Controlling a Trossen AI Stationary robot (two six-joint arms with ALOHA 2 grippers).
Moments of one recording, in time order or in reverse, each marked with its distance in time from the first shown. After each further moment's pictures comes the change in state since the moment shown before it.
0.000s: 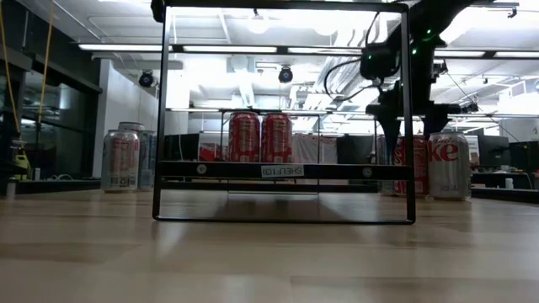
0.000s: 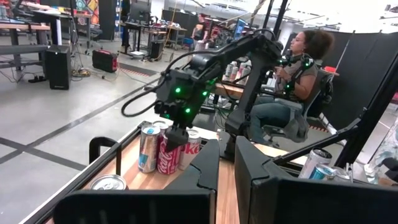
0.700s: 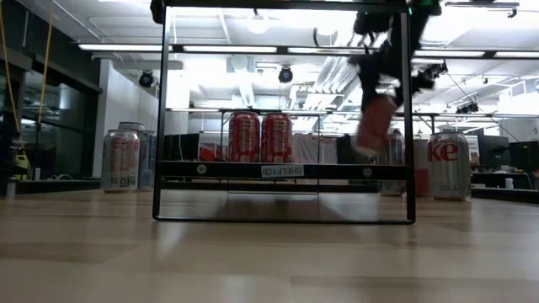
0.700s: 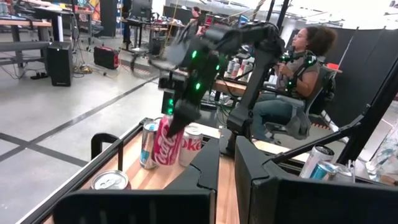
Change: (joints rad) left arm 0.000 0.000 0.000 -0.016 -0.006 0.001; right arm 0.098 -0.065 0.210 -0.014 -0.111 -0.030
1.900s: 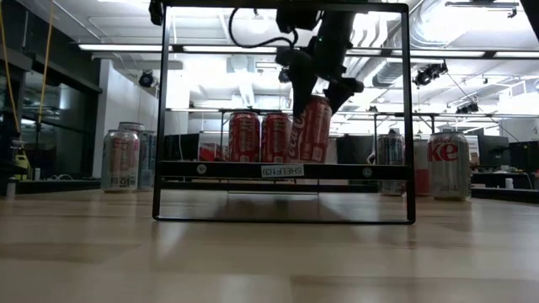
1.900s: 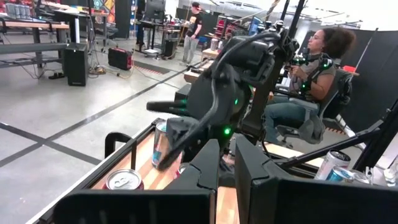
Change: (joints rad) left arm 0.000 0.000 0.000 -0.003 -0.054 -0.001; right arm 0.331 0.489 0.413 -0.058 0.003 -0.018
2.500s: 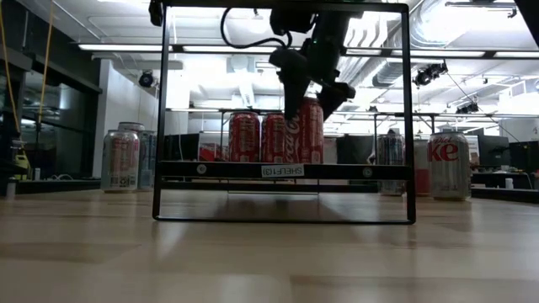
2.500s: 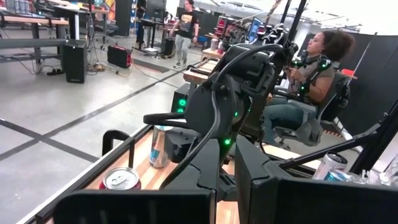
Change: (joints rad) left arm 0.000 0.000 0.000 -0.001 0.000 -0.024; right arm 0.012 0.032 0.009 0.041 -0.042 -0.071
